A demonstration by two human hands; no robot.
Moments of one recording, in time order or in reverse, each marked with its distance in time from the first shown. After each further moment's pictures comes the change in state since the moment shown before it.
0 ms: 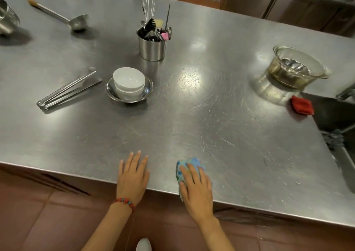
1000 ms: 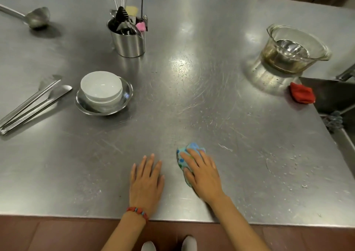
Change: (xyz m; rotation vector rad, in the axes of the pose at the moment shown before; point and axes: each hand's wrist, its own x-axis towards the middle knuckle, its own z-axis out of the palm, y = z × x) left_hand 0.054 0.060 0.010 0.039 -0.030 0.169; right_hand 0.089 0.063 0.000 0.048 -0.094 -0.072
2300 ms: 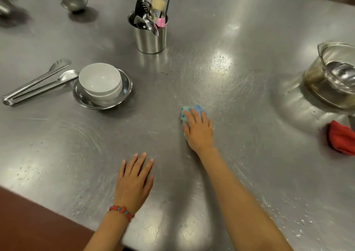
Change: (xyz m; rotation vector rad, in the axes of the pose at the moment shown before) left_hand 0.051 0.057 0.020 -0.032 0.013 -0.266; right_hand 0.190 0.084 -0.017 0.027 -0.099 -0.067
